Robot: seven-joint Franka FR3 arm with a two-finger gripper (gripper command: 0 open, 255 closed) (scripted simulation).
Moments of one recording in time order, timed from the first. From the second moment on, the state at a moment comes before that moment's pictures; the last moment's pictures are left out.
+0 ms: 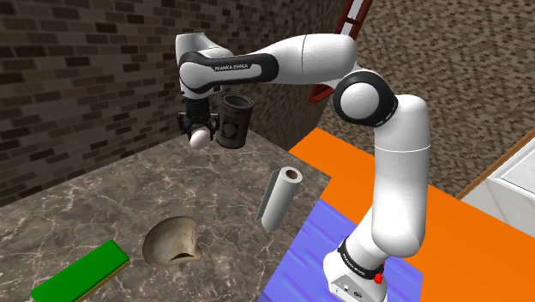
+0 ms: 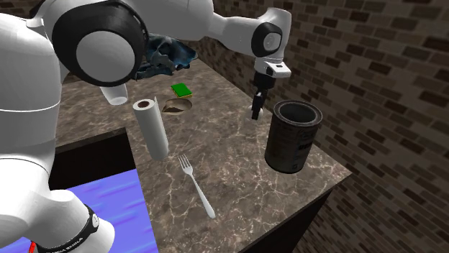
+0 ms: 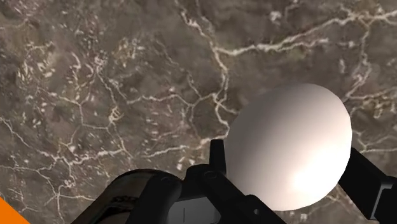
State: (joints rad) arm 0.06 0.53 0.22 -1.43 -0.16 1.78 1.09
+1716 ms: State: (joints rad) arm 0.17 0.27 0.31 -1.66 -0.09 1.74 1.28
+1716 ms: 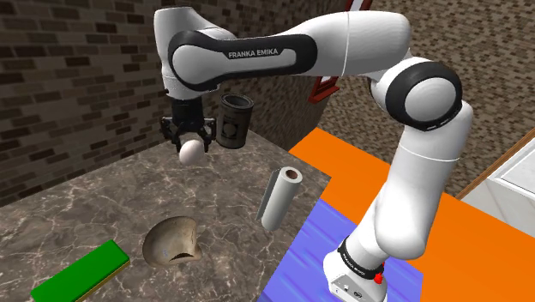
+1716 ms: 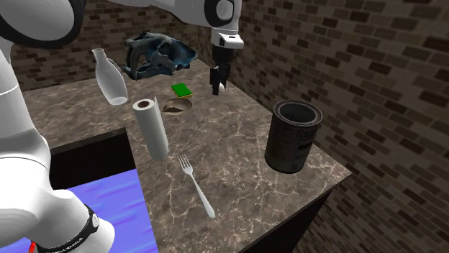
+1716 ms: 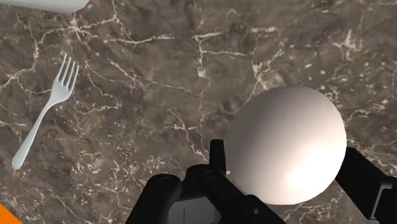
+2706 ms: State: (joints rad) arm 0.33 0.14 0.45 -1.83 -0.01 1.79 1.56
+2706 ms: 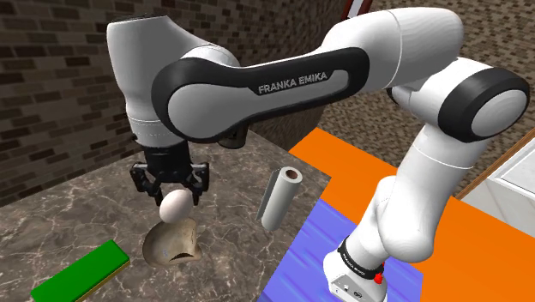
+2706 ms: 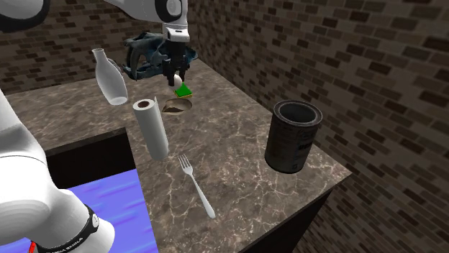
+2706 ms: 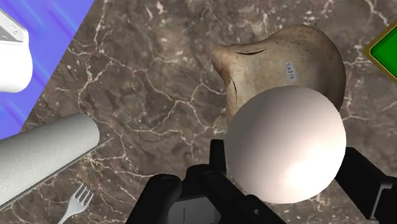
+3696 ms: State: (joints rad) arm 0.34 0.20 0.45 -1.94 -0.04 1.96 1.59
